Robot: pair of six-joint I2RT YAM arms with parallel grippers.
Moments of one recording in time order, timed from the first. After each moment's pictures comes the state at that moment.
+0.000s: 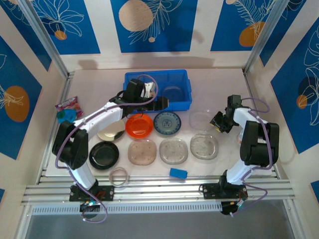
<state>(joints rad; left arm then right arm) -0.57 1.72 1.31 -0.27 0.40 -0.54 -0.14 1.64 0.94 -0.60 -0.26 0.56</state>
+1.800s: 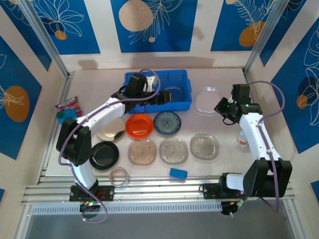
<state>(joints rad) -0.57 1.78 1.43 -0.27 0.38 -0.52 -0.03 1.27 1.09 -0.75 -0.15 0.57</state>
